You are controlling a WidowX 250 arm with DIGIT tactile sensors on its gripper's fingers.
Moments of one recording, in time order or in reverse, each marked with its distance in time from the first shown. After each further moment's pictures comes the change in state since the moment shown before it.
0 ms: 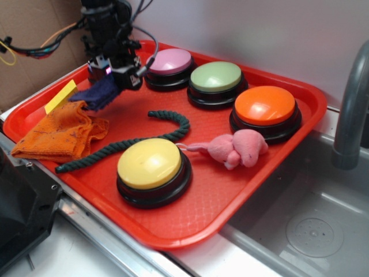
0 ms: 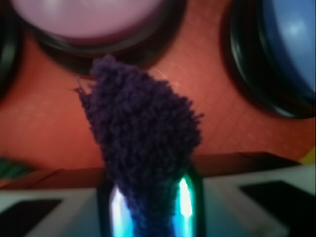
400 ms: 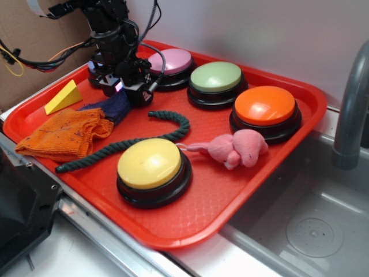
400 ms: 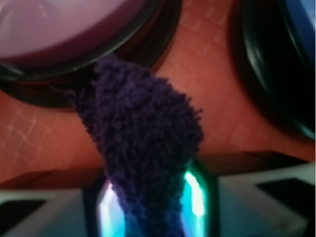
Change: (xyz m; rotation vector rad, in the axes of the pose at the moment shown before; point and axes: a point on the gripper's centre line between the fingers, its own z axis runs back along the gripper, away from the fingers) arm 0.007 0.015 -0.051 0.004 -0.042 0.124
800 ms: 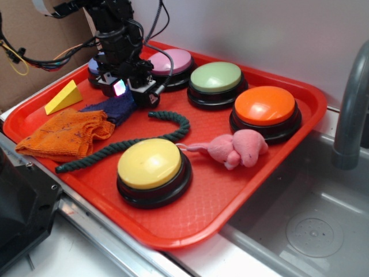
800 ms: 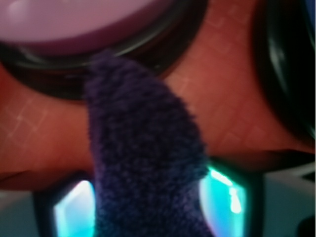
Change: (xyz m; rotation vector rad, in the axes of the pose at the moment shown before) arm 0.007 -0.002 -0.004 0.001 -0.009 -0.043
